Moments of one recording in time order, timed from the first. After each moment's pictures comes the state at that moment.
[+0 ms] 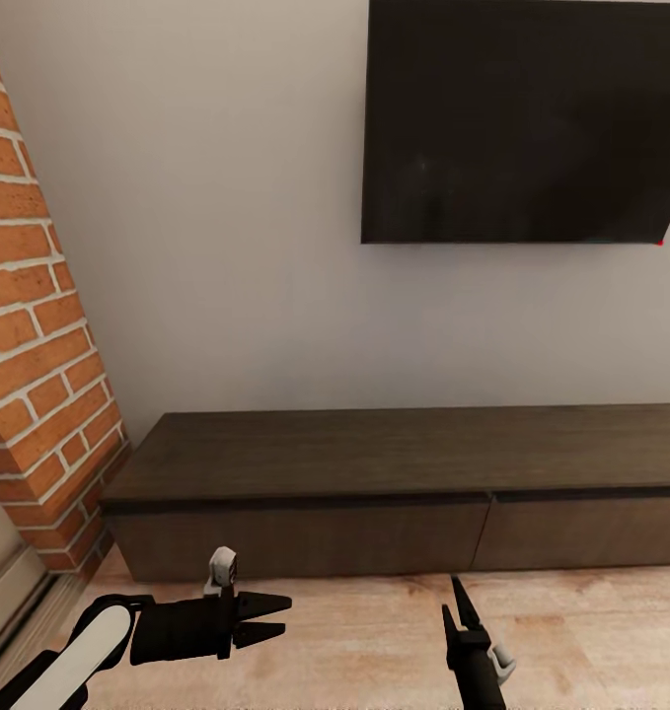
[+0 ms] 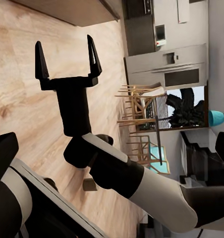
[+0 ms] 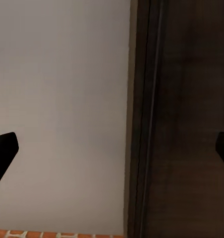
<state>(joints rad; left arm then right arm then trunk) -0.25 0.42 -0.43 -1.39 1.37 1.00 -0.50 -0.17 0.05 -0.01 -0.58 -1.52 -0.02 0.95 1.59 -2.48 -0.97</state>
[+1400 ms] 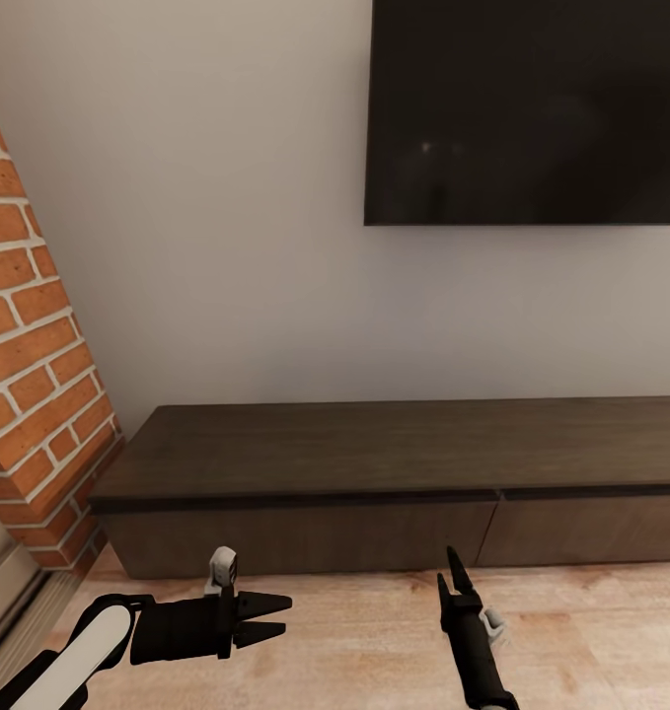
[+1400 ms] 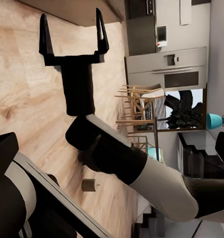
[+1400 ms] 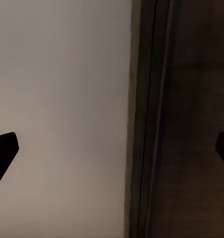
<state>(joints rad) -0.25 0.41 -0.43 -1.39 1.37 1.00 -0.50 -0.26 0.05 -0.01 -0.58 -1.52 -0.02 0.91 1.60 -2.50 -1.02</state>
